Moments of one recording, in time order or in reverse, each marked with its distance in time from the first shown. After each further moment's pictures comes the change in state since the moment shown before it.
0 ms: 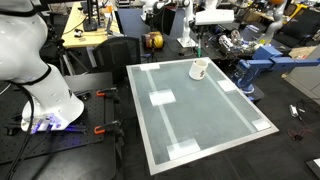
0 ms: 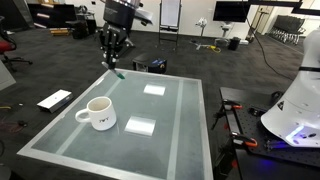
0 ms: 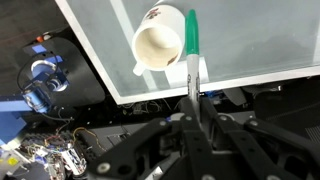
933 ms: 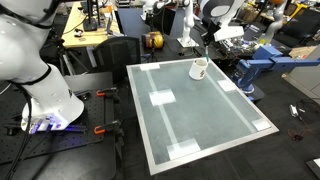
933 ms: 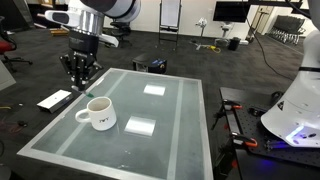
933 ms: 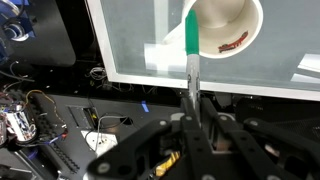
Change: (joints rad) arm 0.000 0.457 0.050 0.525 0.003 -0.148 -0.298
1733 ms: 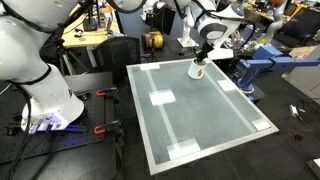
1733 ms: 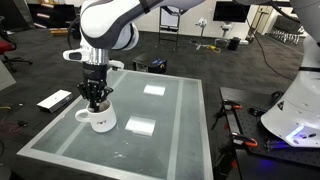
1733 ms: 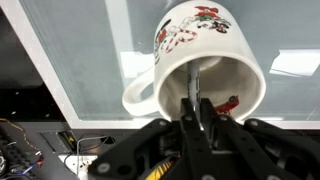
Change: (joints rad) arm 0.000 0.165 -0.021 0.051 0.000 -0.023 0.000
